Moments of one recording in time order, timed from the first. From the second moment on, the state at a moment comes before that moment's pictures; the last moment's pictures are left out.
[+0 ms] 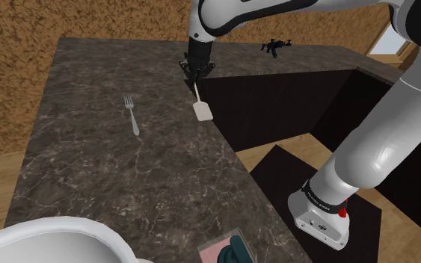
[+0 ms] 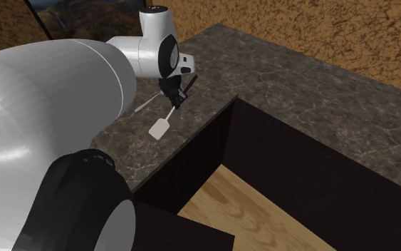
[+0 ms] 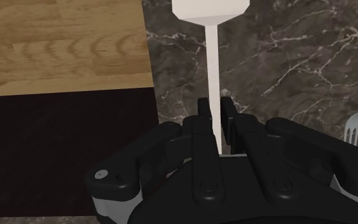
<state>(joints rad) -0.08 0.01 0.26 -1.97 -0.04 2.04 0.62</state>
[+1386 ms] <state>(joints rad) -0.08 -0.01 0.26 -1.71 -0.04 1.76 0.60</state>
